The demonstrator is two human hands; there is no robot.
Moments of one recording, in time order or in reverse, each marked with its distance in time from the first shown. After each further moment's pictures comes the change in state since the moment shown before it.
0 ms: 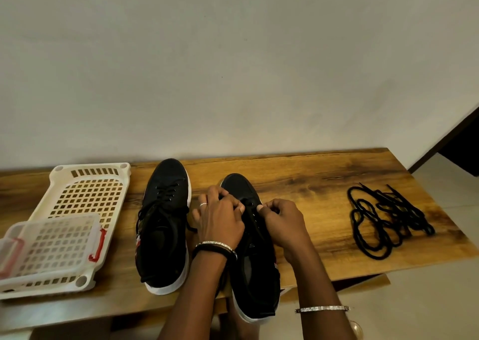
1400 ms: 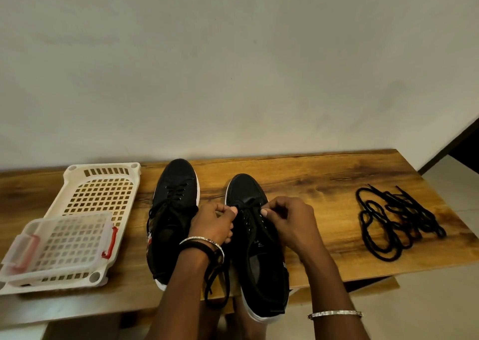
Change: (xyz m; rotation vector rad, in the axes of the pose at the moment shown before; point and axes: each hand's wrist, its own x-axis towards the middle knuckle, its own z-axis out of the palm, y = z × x) left_hand 0.001 -0.030 -0.014 -0.847 -0.208 -0.402; right_hand 0.000 0.003 -0.009 -0.222 -0.022 -0.286
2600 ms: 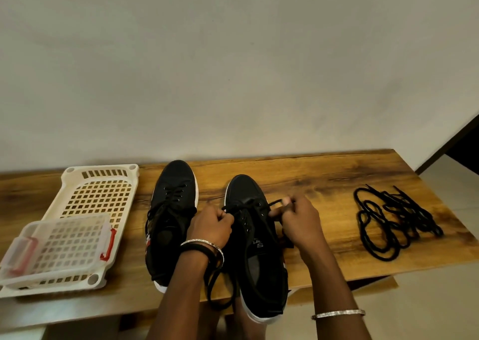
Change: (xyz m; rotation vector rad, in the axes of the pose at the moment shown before) left_hand -0.013 0.009 -0.003 0.438 0.074 0.098; right_hand -0.001 -0.004 -0.009 0.221 0.076 0.281
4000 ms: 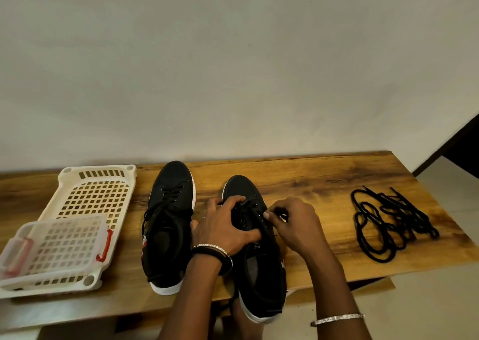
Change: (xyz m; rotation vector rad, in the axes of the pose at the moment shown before) left_hand 0.002 0.006 0.017 0.375 -0.091 0.182; right_hand 0.000 -0.001 -0.009 -0.490 -0.082 -0.345
